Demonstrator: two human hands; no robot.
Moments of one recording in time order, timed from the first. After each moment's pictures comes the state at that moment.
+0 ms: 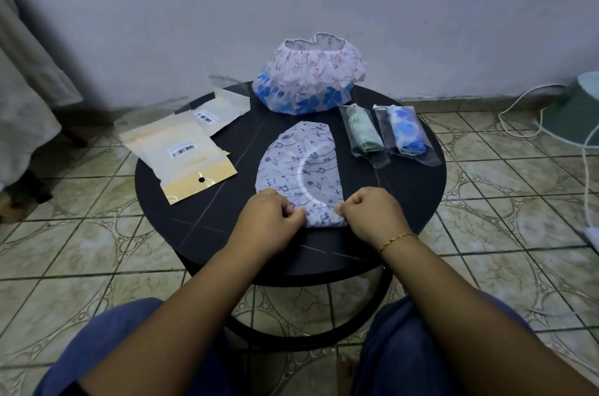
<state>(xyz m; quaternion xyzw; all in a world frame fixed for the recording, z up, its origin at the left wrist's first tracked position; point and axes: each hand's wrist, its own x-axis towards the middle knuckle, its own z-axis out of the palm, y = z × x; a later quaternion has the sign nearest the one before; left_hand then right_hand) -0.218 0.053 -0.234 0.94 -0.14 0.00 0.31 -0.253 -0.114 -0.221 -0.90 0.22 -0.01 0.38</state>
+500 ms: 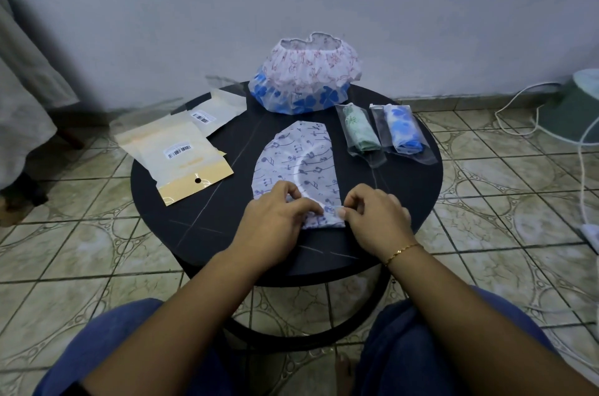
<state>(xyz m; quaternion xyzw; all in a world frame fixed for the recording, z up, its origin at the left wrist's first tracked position) -0.221 0.052 -0.239 0.92 -0.31 0.08 0.21 -0.267 -0.122 -0.228 -0.95 0.14 -0.06 0.27</state>
